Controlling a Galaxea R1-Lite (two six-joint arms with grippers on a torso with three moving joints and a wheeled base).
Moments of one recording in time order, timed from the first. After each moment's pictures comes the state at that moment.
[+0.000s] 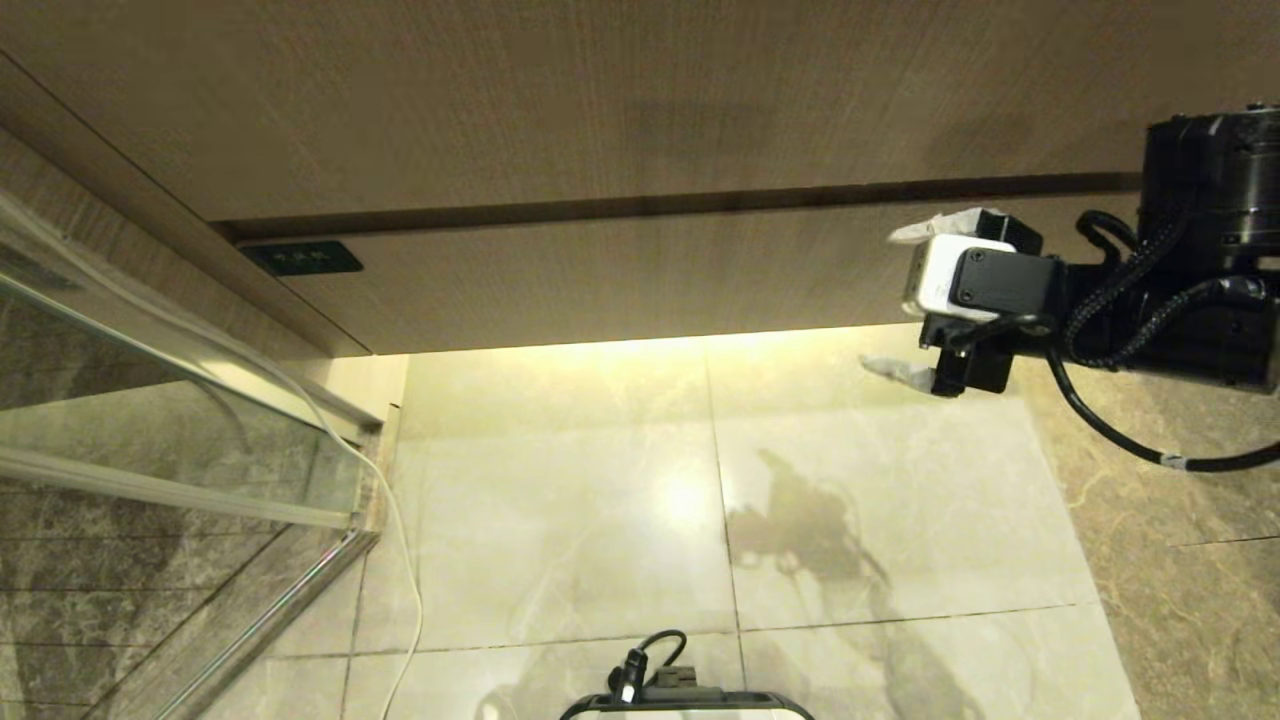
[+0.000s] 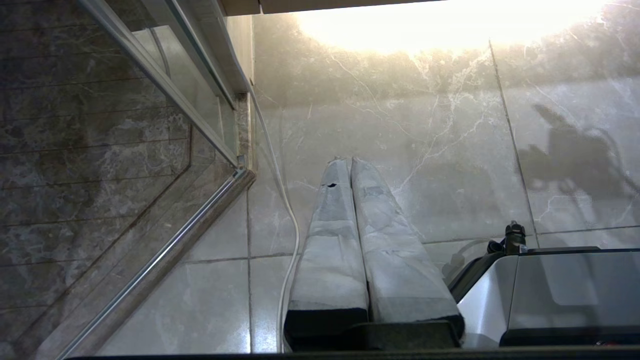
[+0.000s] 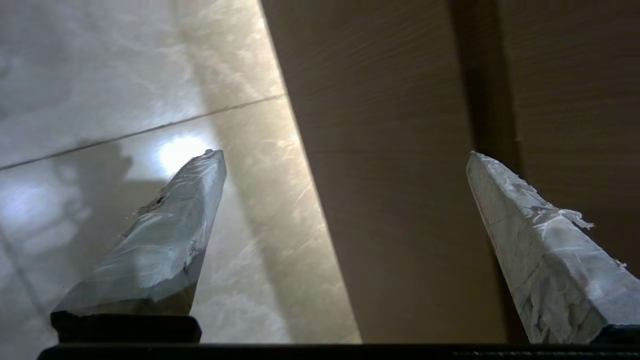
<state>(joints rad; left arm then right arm) 0.00 0.00 0.00 0.00 0.00 0.00 0.38 1.56 -1.10 -0.24 0.13 -1.20</state>
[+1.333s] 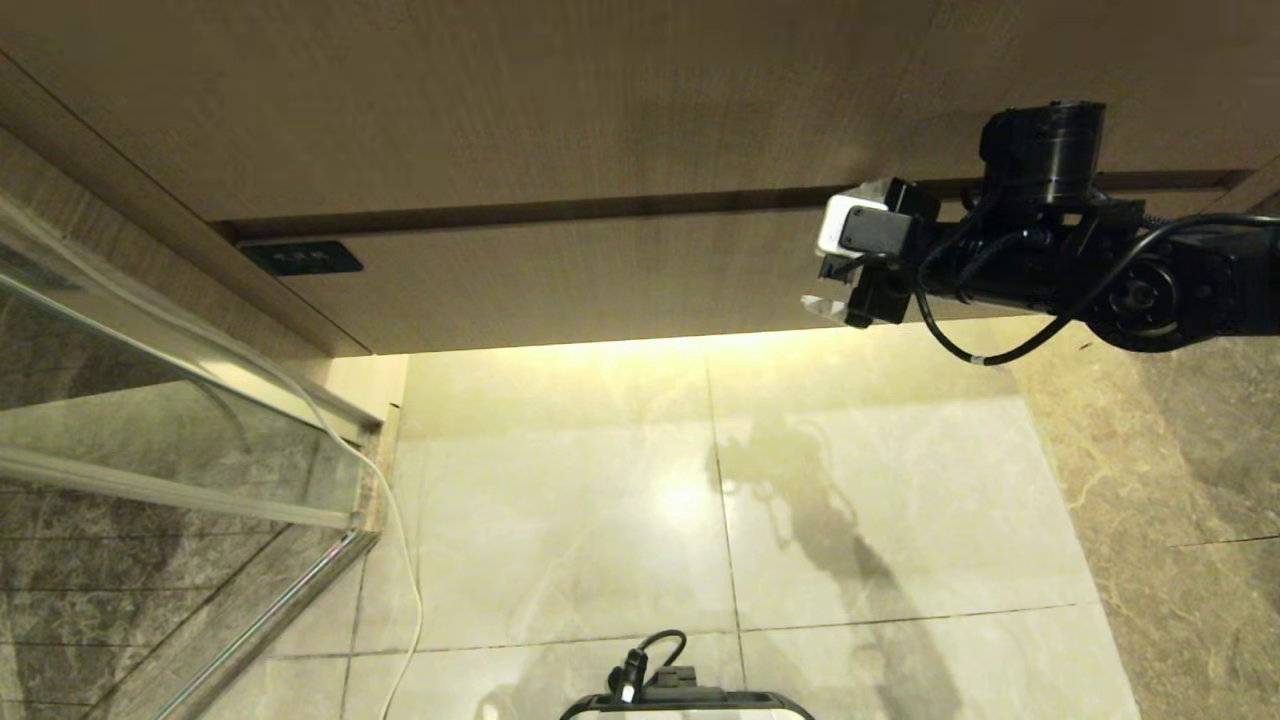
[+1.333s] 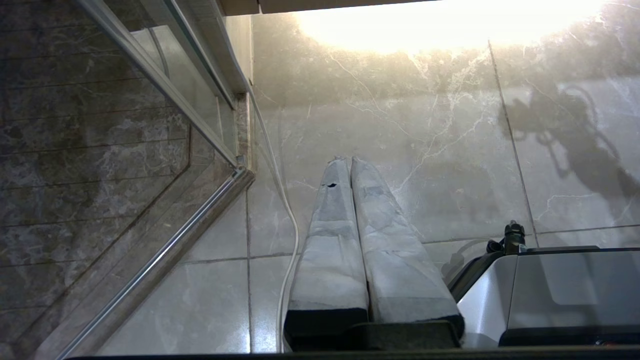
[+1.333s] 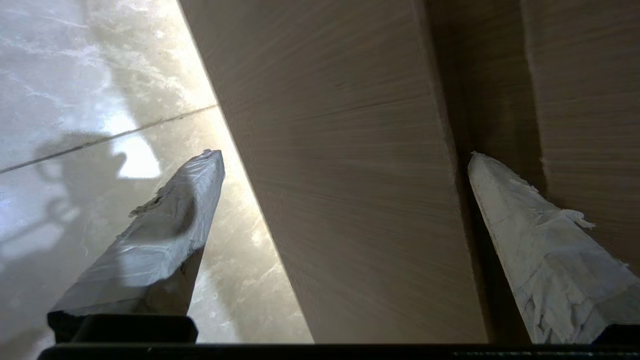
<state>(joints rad) 0.00 0.00 0.00 0.00 0.00 0.00 0.33 1.88 -1.44 -0.29 0.13 -1.21</state>
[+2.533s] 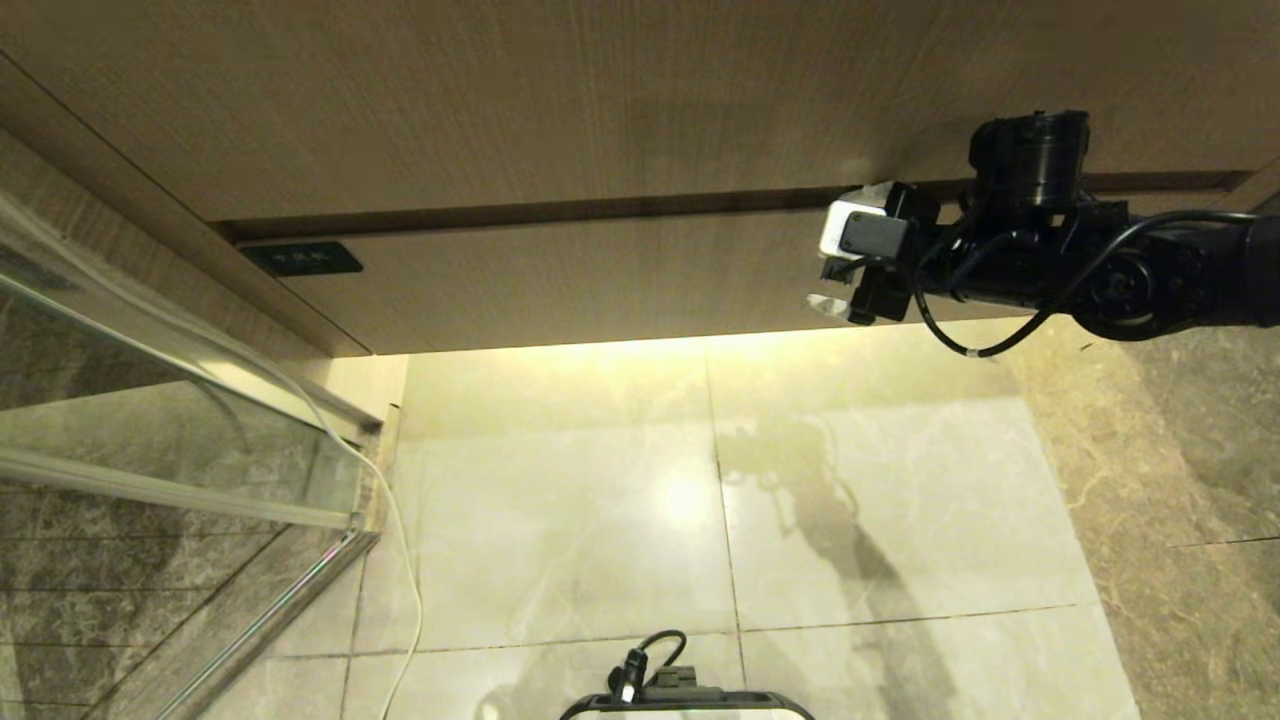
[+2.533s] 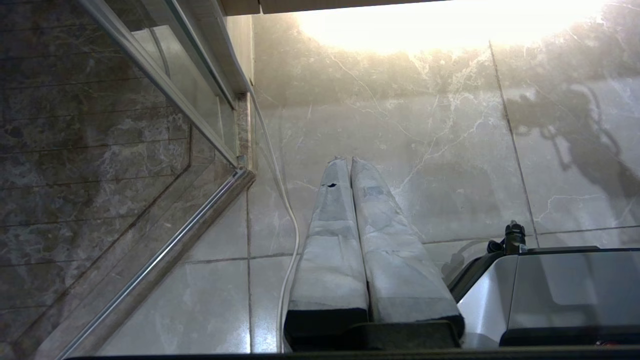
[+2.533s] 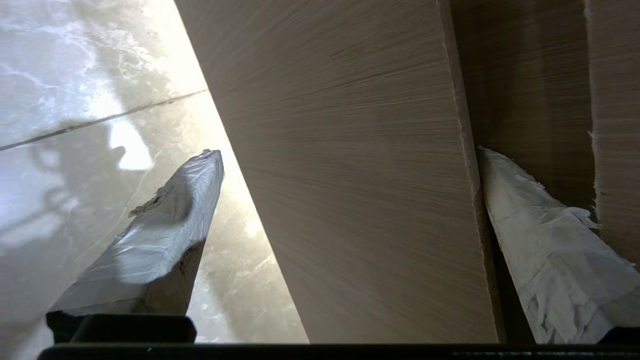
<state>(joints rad) 0.00 0.00 0.00 0.00 0.00 0.00 0.29 1.94 -1.49 -0.20 0.14 -1.23</state>
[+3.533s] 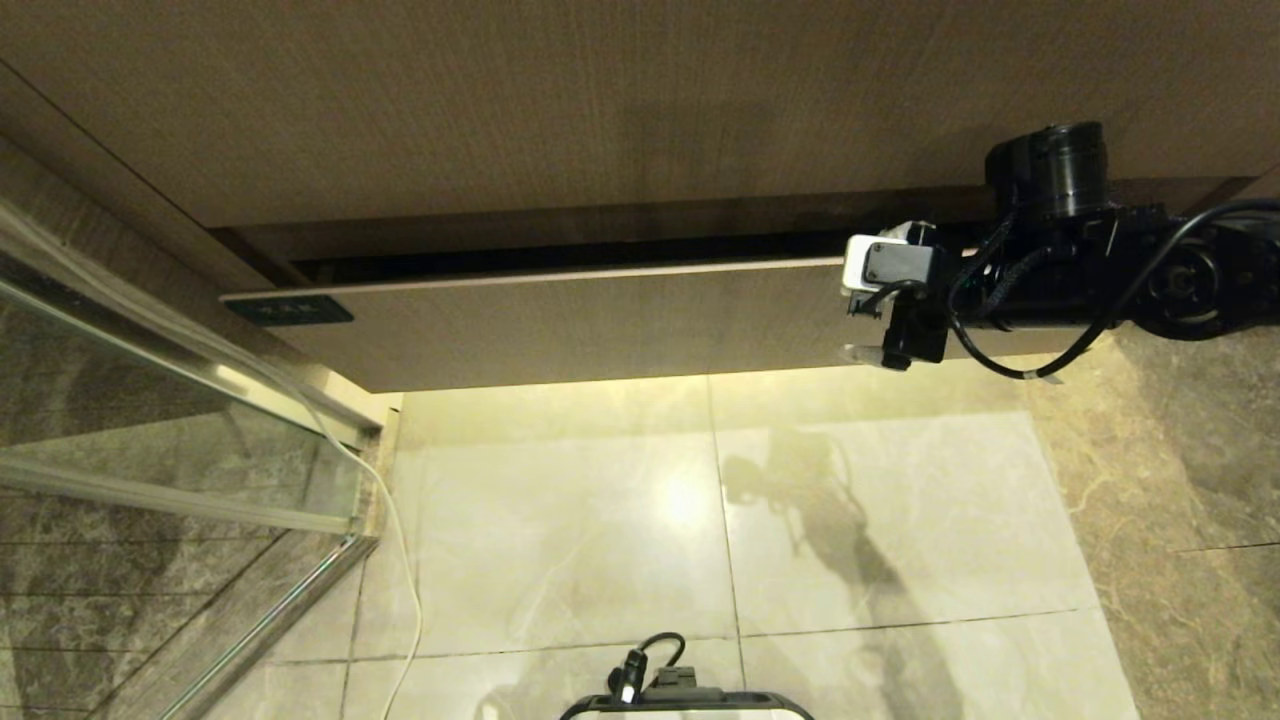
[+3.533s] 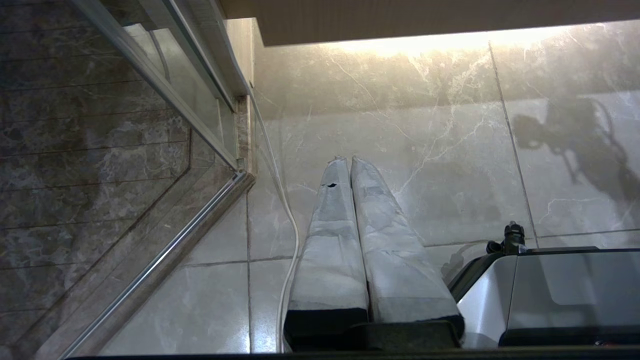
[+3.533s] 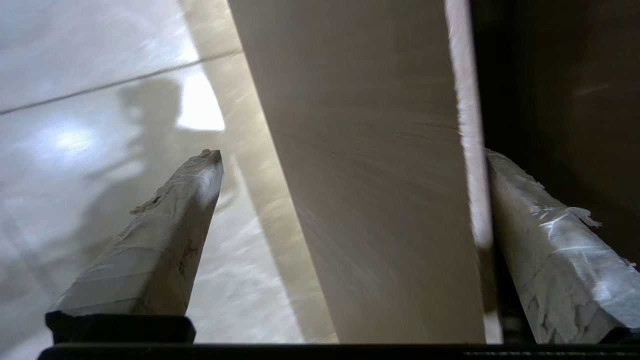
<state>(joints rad) 0.00 0.00 0.00 0.00 0.00 0.00 0.28 1.86 -1.43 0.03 0.12 -1.21</state>
